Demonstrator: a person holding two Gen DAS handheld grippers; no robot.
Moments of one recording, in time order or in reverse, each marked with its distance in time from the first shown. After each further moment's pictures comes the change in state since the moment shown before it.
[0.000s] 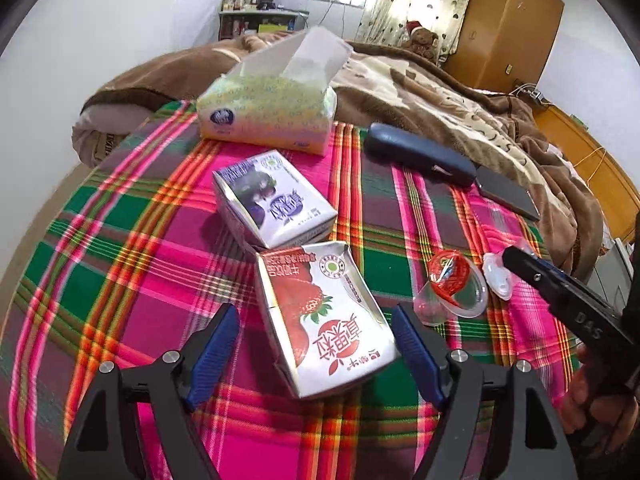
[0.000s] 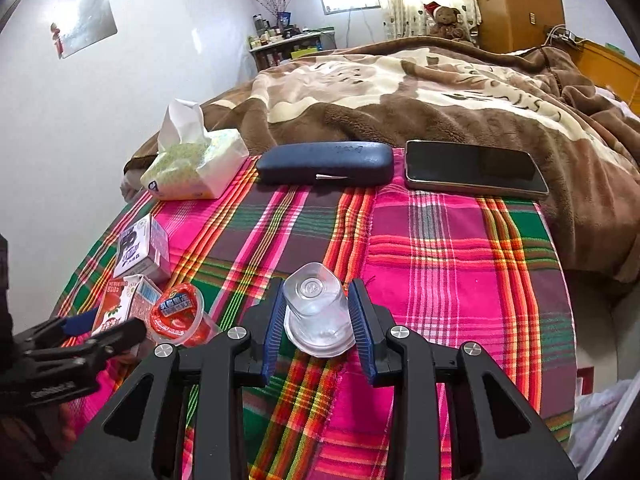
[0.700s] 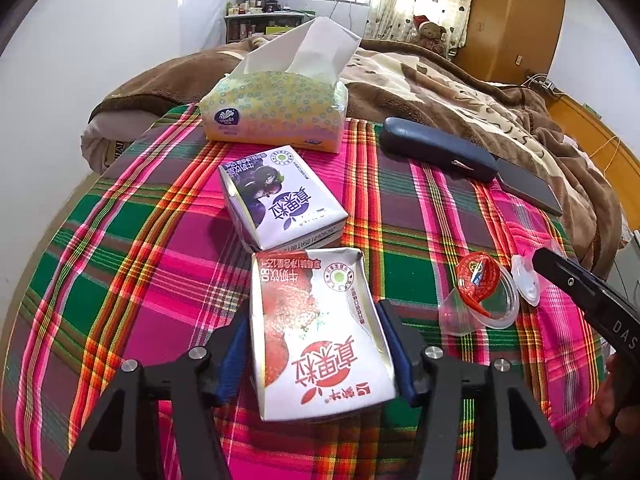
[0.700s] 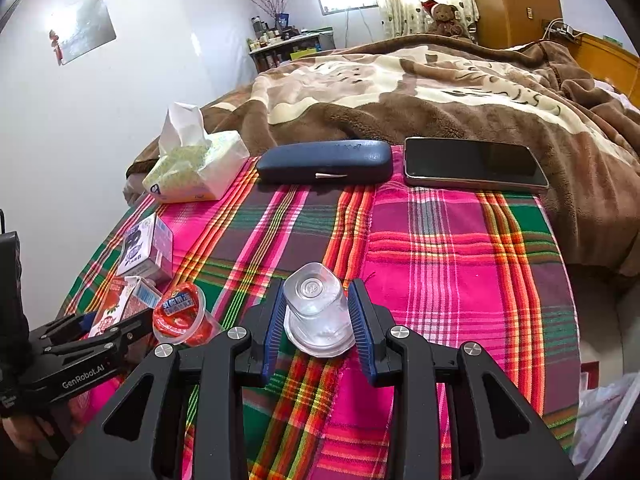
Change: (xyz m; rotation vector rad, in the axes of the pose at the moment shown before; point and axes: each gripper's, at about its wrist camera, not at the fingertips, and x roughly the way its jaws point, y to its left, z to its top) left arm 0.010 -0.001 0.000 0.020 -0.011 0.072; right arm -0.003 -0.002 -0.003 0.016 -0.003 0.016
